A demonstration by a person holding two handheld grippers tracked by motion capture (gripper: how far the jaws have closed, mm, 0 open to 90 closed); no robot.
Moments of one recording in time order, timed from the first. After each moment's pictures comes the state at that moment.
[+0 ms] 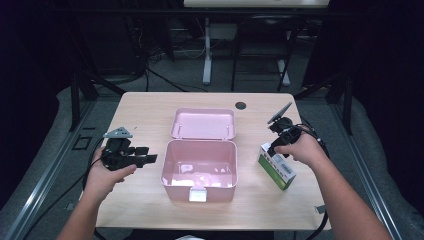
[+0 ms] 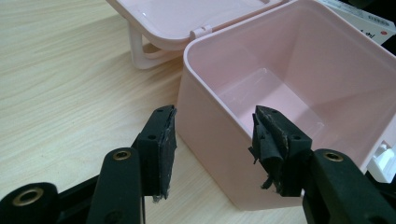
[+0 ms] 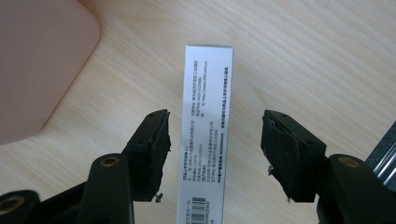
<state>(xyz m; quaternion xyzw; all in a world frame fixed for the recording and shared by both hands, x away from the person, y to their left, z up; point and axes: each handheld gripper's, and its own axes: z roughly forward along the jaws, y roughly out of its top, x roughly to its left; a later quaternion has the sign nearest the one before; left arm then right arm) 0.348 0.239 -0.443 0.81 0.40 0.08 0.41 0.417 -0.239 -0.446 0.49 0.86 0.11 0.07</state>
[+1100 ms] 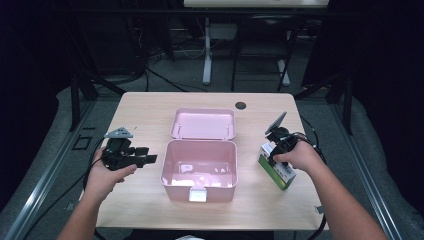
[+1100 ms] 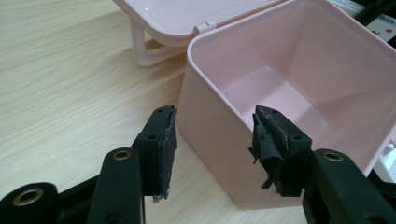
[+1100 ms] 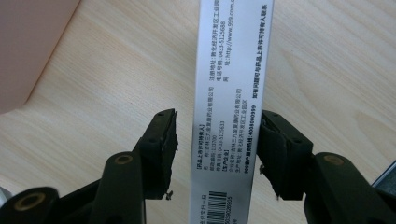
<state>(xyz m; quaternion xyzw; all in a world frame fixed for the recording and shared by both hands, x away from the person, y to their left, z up) 0.349 0.238 -0.447 0.81 0.40 0.08 0.41 0.413 -0.236 -0.475 0.49 0.87 0.07 0.03</state>
